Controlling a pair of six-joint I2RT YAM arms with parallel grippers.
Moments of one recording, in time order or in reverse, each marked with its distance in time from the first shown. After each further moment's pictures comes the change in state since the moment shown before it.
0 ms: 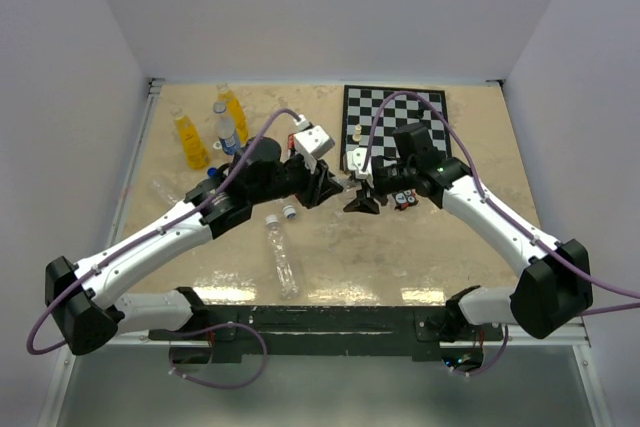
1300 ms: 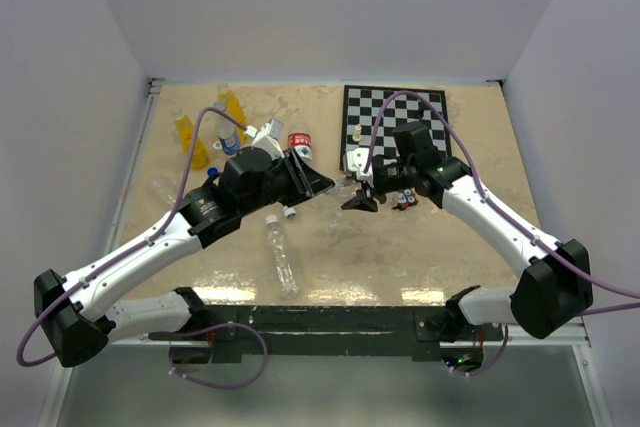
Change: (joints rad) left arm 0.012 -0.123 -0.122 -0.029 -0.281 -1.051; right arm 0.013 0.000 0.004 0.043 -0.016 -0.003
